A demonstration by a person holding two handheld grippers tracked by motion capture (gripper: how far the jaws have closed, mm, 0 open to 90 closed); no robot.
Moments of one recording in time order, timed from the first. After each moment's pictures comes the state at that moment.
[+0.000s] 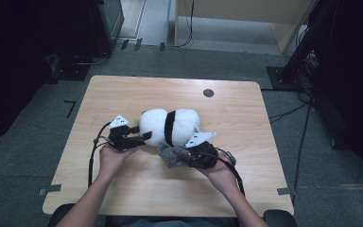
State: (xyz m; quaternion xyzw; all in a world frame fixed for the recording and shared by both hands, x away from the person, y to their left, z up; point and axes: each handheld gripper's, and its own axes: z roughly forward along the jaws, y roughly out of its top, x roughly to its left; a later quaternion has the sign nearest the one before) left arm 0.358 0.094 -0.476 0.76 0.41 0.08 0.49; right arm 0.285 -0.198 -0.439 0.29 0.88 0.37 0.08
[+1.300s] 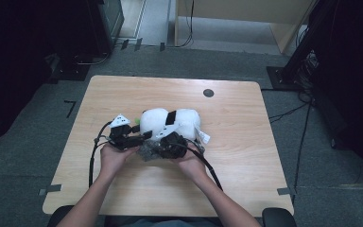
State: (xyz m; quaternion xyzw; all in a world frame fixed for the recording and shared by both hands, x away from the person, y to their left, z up) left arm 0.359 0.092 -0.474 0.77 0.41 0.09 0.49; right arm 0.331 -0.122 -0.465 0.28 0.89 0.36 0.07
